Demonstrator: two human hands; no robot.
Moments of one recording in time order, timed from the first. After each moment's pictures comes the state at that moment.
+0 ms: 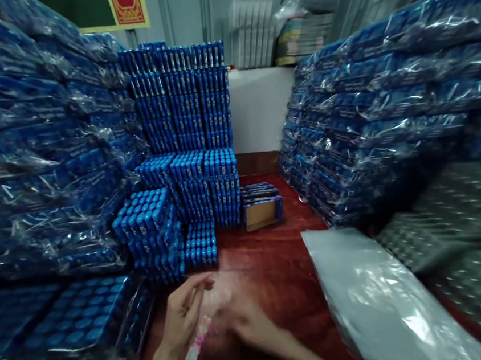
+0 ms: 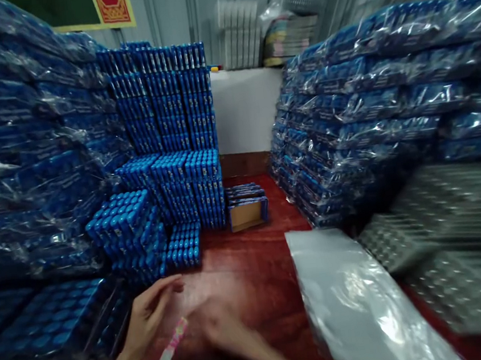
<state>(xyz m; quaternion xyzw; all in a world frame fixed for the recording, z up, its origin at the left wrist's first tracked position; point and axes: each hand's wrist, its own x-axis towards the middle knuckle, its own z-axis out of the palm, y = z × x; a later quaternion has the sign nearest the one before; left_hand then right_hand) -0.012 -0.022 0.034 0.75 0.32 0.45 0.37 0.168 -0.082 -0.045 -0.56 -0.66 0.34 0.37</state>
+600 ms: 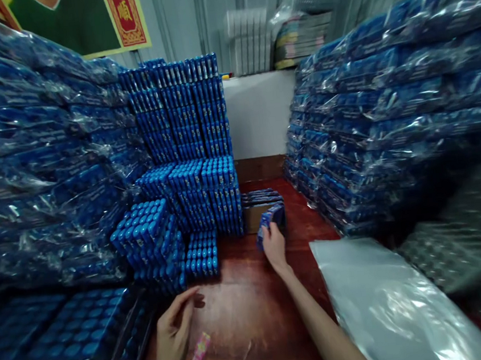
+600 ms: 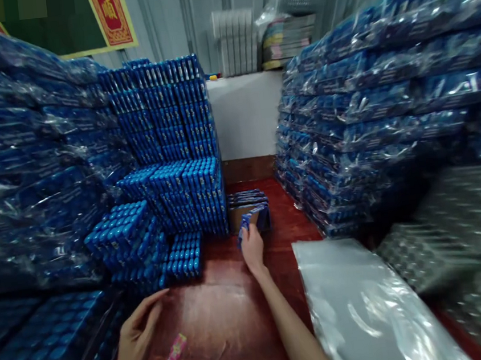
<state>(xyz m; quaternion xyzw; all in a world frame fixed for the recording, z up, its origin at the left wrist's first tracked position) -0.002 -0.032 0.024 0.65 0.45 0.46 0.41 0.300 0.035 -0.010 -0.73 -0.45 0.05 0.51</state>
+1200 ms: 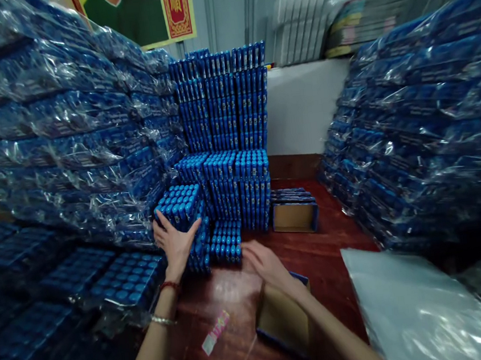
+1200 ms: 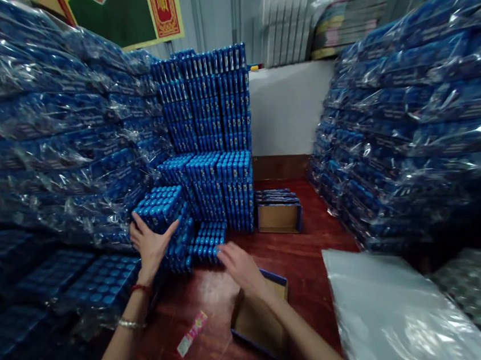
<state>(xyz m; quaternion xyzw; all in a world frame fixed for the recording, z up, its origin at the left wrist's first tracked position) -0.021 0.086 0.077 0.54 0.70 0.47 0.00 0.199 -0.001 0.017 -0.51 -0.73 0.21 0.40</state>
